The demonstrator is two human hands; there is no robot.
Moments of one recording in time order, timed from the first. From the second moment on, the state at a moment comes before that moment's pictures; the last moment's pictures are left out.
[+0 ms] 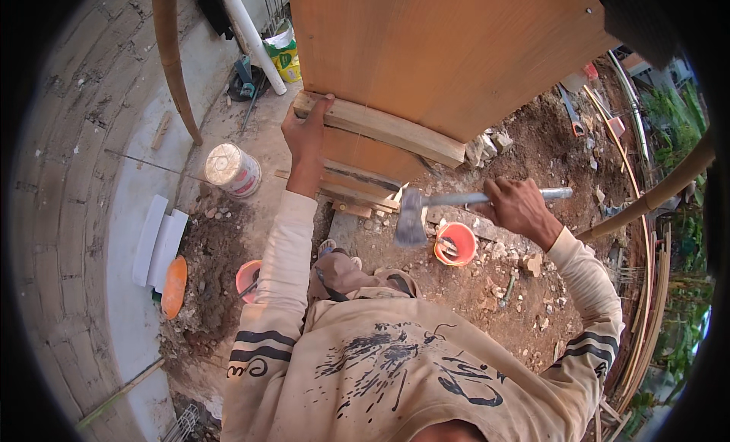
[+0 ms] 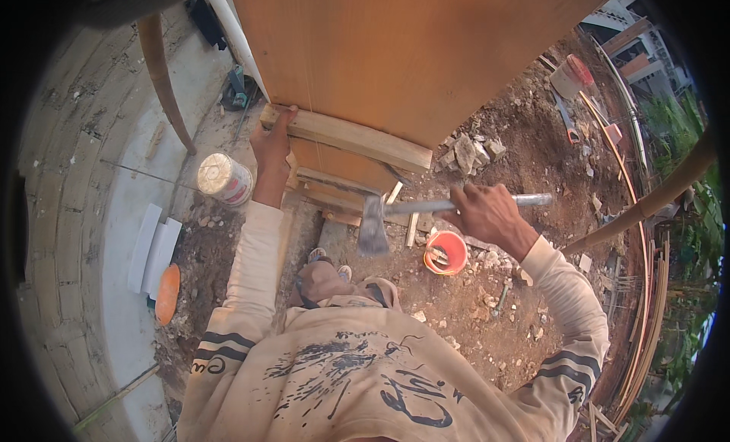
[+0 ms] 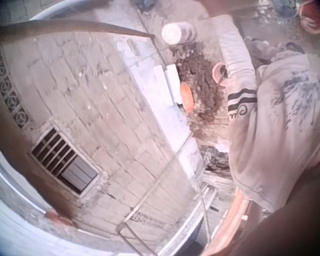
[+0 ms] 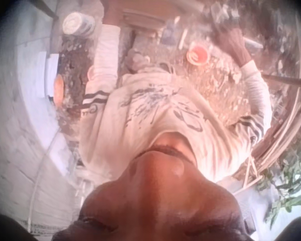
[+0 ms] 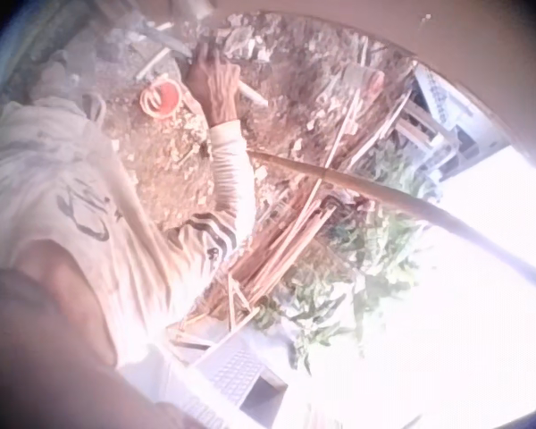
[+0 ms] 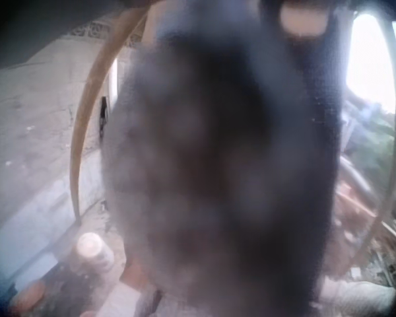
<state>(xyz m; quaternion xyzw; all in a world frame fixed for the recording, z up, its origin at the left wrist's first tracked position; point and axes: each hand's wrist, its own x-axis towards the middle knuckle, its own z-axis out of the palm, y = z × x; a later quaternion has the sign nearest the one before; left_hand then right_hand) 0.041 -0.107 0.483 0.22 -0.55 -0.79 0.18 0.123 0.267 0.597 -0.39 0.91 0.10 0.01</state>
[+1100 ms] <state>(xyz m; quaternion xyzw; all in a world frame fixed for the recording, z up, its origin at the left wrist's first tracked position) 0.080 -0.058 0.463 0.18 -0.43 -0.86 0.19 0.145 0.246 0.588 -0.18 0.98 0.12 -0.02</state>
